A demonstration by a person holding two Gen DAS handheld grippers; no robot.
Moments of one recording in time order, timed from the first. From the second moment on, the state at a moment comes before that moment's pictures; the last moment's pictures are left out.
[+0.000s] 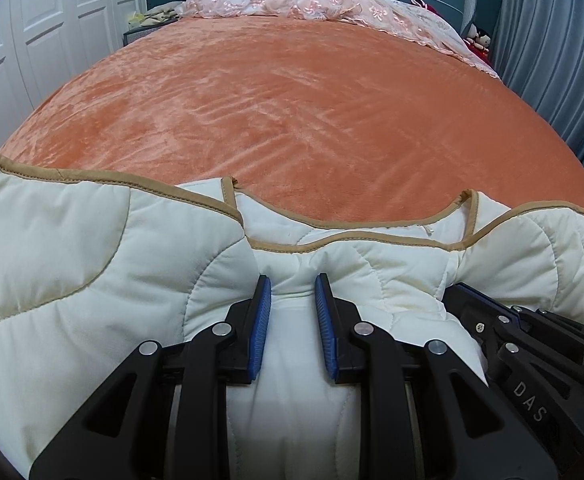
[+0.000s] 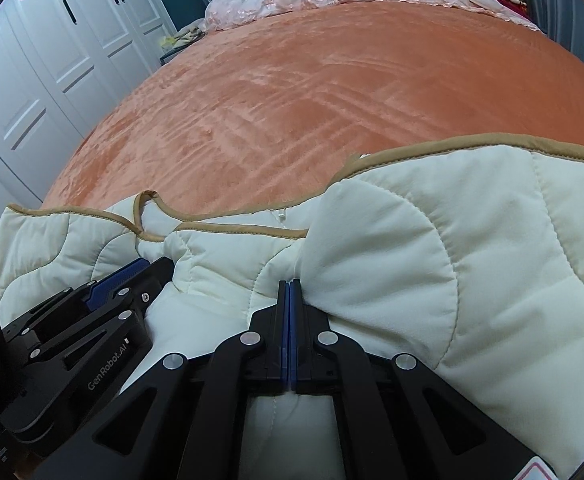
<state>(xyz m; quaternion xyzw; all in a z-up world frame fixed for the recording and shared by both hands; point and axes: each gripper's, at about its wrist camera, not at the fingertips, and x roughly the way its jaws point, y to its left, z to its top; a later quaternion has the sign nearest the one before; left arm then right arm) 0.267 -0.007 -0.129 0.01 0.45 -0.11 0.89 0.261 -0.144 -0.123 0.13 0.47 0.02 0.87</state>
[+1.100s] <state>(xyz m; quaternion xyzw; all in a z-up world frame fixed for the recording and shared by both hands) 0.082 0.229 -0.054 -0.29 0.46 0.02 0.84 0.156 -0.065 -0.093 0.13 0.51 0.05 0.85</state>
